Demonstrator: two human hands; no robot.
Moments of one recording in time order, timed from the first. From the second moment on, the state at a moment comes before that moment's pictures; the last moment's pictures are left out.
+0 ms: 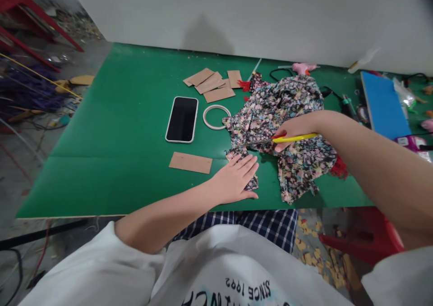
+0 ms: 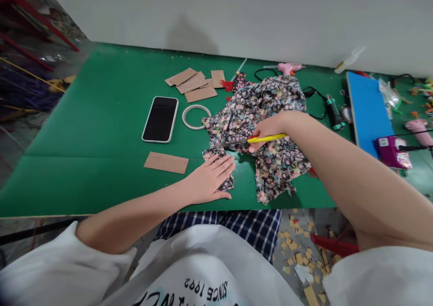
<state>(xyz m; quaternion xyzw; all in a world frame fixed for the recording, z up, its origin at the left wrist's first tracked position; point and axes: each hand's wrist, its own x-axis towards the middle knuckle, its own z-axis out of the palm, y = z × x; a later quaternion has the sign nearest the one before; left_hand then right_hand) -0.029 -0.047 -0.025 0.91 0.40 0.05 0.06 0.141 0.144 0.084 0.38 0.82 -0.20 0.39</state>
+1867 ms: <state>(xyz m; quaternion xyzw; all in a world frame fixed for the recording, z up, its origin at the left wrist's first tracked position) -0.029 -0.046 -0.023 0.91 0.40 0.06 0.07 0.127 0.127 0.092 0.42 0.82 -0.09 0.38</state>
